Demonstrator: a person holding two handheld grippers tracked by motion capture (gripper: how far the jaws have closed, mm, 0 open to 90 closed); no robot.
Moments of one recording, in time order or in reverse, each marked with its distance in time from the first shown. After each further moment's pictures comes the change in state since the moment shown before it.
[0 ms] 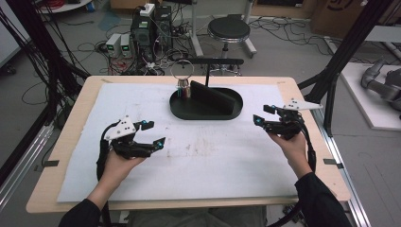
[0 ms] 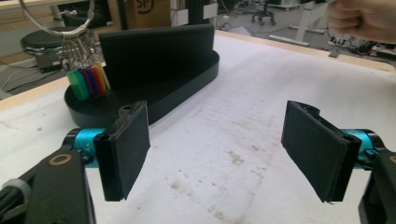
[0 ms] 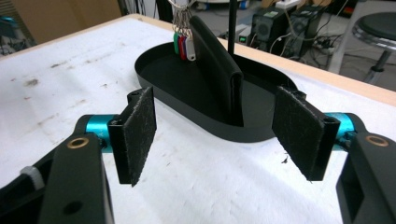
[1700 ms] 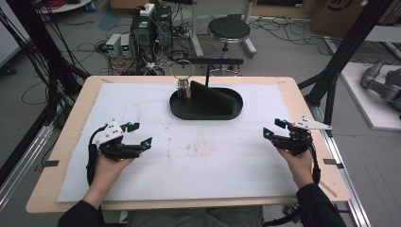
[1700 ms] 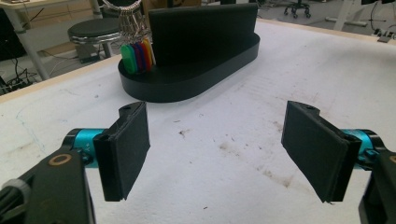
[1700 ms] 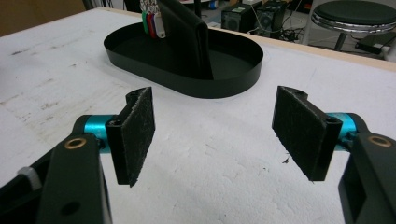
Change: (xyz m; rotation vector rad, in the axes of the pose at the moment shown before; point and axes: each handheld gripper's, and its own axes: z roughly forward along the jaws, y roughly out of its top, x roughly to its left) left arm 0.017 -0.026 -0.024 0.018 0.117 0.005; right arm -0.003 -0.053 -0.021 -0.006 -0.118 0.043
